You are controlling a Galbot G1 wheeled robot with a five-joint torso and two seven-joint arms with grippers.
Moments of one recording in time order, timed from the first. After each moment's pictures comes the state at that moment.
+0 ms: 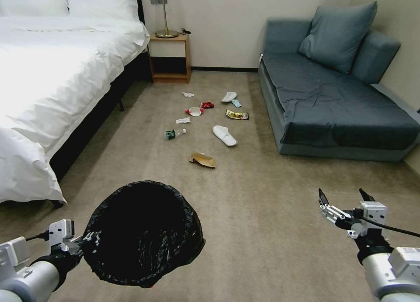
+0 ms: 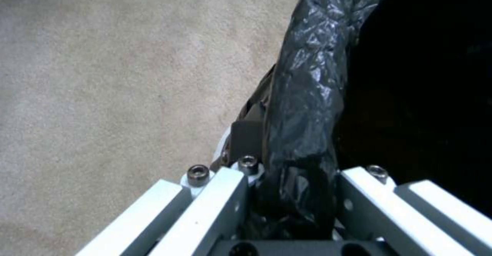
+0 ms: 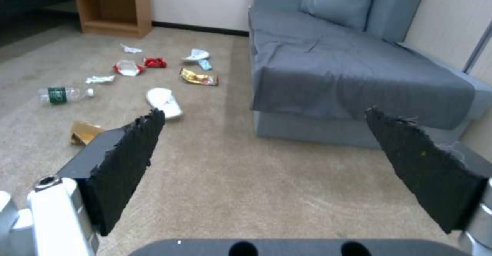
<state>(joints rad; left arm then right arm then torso) 1.91 -1.09 -1.06 -2.50 -1.28 0.74 -0.42 -1.81 1.38 0.86 2.43 0.25 -0.28 0.00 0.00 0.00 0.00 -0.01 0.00</state>
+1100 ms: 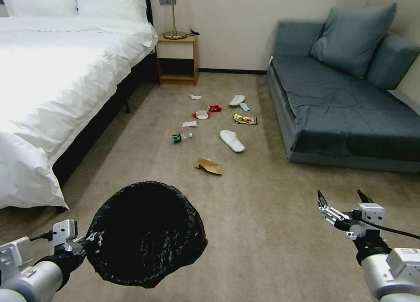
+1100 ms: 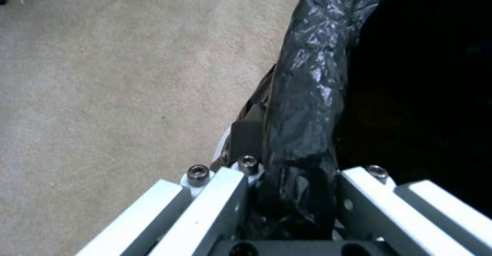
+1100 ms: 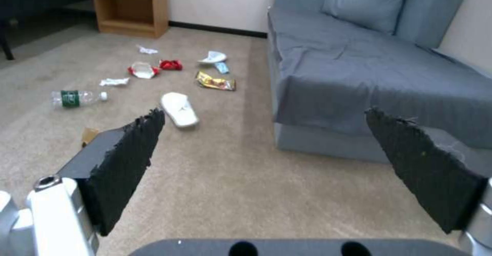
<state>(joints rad) 1.90 -1.09 -1.03 -2.50 -1.26 0.74 -0.43 -1.81 1.38 0.86 2.41 0.25 -0.27 0.00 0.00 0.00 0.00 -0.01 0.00</state>
